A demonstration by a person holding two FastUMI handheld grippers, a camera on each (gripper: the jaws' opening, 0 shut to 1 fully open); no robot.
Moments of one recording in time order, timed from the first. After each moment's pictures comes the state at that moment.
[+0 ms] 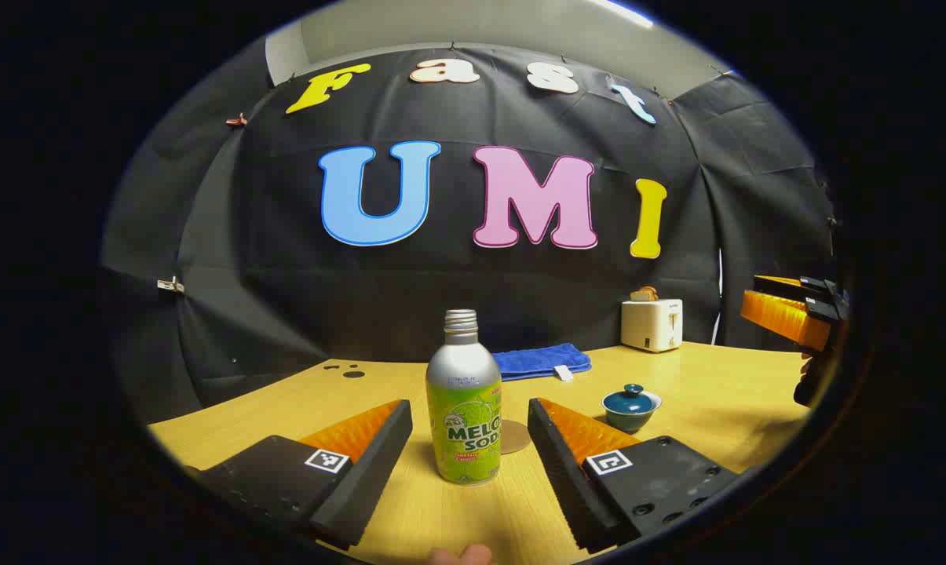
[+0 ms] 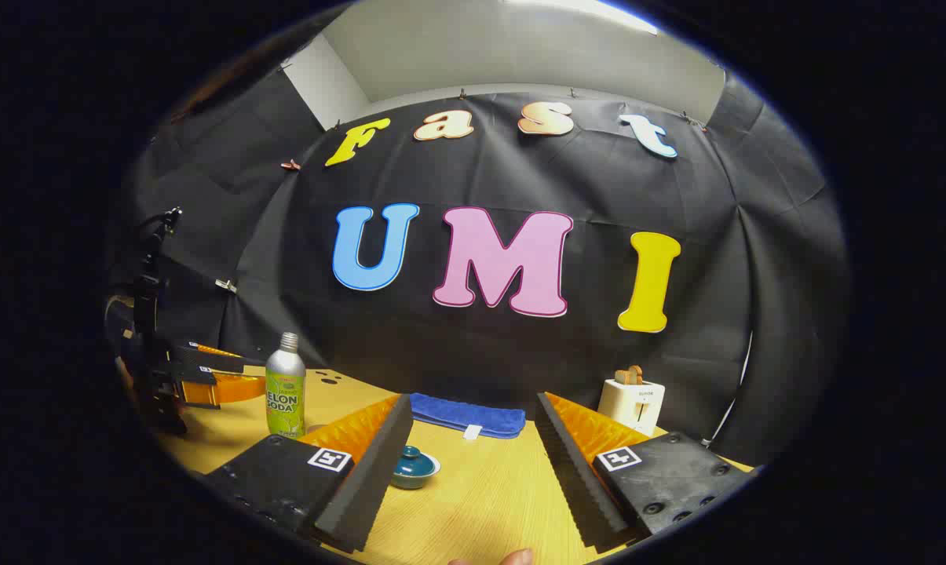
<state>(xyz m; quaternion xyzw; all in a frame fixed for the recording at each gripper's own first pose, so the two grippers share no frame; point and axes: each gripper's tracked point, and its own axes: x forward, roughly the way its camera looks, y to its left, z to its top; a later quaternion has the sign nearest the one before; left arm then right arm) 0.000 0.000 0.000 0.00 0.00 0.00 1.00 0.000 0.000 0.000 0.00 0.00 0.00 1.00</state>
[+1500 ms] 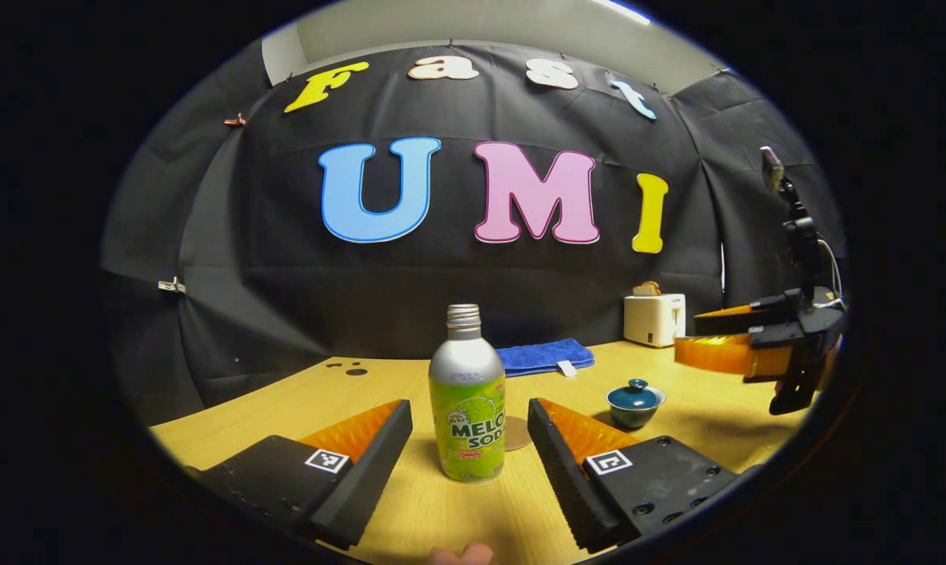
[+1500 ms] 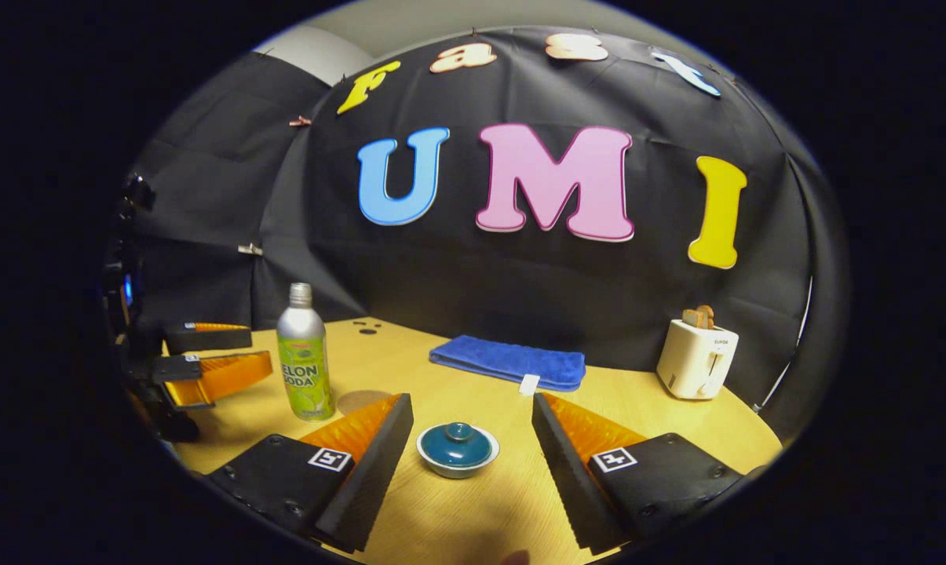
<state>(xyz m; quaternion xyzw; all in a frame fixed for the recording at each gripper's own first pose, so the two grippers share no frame) 0.000 0.004 -0.004 0.01 0.01 0.01 1.00 0.075 0.064 -0.084 0.03 0.17 0.09 0.98</state>
